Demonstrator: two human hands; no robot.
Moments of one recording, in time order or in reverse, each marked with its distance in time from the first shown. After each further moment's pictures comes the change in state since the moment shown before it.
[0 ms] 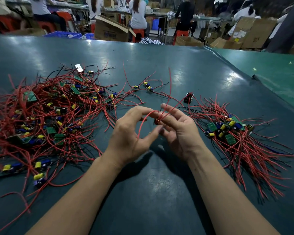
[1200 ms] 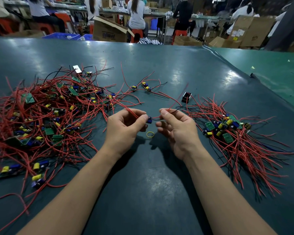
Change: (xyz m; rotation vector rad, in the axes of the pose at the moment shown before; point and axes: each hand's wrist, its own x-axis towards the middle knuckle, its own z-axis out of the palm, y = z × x) left_hand 0.006 -0.006 0.003 -0.473 0.106 -0.647; right_hand 0.000 0.000 0.000 -0.112 0.173 -0.047
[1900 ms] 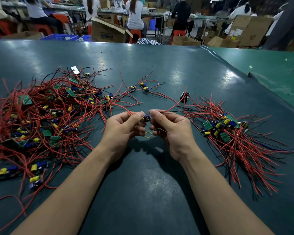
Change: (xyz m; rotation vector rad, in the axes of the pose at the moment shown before) left_hand 0.005 -0.001 -0.001 -0.287 -0.062 -0.266; right_hand -0.005 0.001 0.003 -0.082 -0.124 -0.047
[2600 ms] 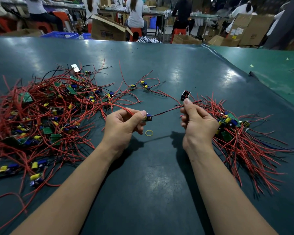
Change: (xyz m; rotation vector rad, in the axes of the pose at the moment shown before) left_hand 0.001 -0.002 0.000 0.069 0.052 0.139; right_hand 0.015 -0.009 -0.024 0.097 0.544 -0.247
